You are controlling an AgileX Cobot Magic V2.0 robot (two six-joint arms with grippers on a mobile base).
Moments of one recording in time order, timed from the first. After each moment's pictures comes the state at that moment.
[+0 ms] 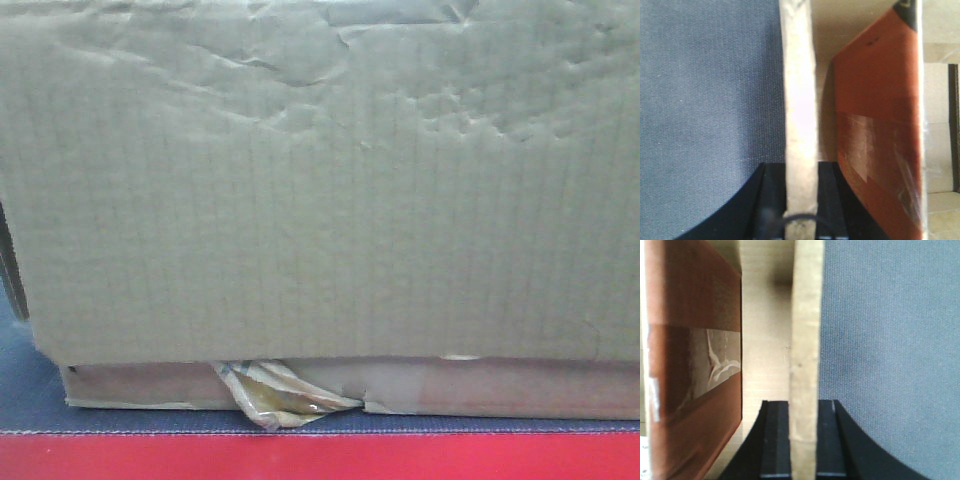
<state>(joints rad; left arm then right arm) -0.45 1.65 -1.58 0.13 1.22 -0.46 0.27 1.50 -1.39 -0.04 1.22 0.36</state>
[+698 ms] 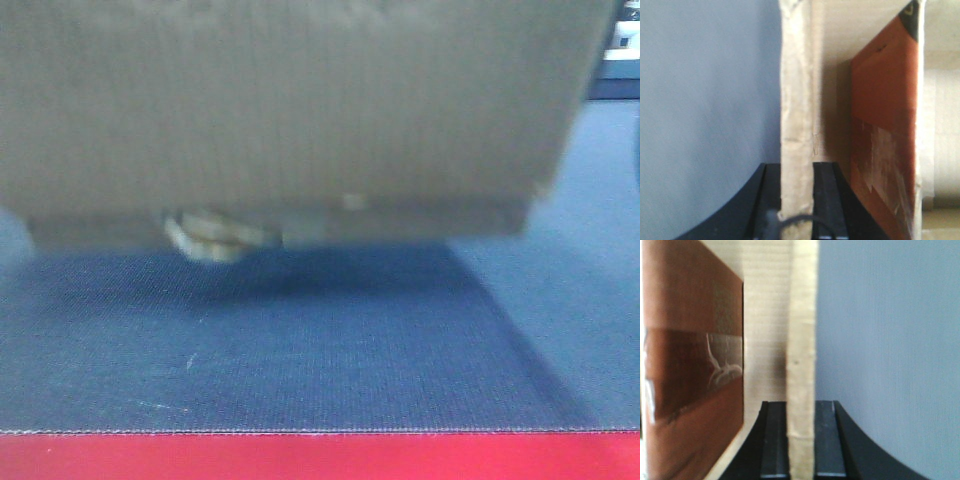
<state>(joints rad) -0.47 1.50 -1.65 0.44 1.19 -0.60 0.43 1.50 -1.61 -0.25 1.10 0.49</state>
